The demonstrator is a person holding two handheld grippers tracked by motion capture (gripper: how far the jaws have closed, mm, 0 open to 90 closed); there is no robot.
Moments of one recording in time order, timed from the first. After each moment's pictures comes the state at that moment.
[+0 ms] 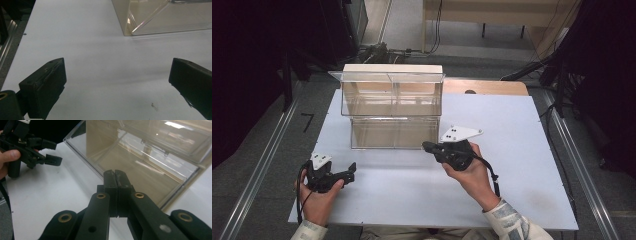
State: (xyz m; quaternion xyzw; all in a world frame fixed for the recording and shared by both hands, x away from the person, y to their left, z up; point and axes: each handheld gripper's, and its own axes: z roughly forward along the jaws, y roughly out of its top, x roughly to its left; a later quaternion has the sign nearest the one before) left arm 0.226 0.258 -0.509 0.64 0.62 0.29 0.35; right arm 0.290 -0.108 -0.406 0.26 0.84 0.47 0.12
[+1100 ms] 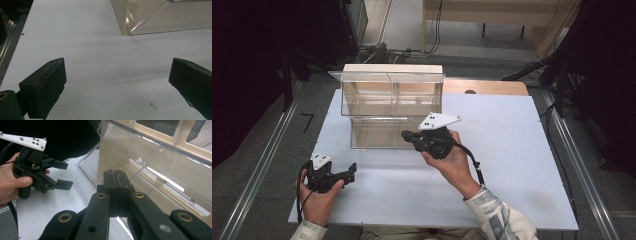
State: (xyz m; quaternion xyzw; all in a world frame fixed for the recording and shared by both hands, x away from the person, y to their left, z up) left arm 0.226 0.258 -0.509 0.65 0.61 0.28 0.35; right arm 0.303 -0.059 -0.383 0.22 0.83 0.49 0.11
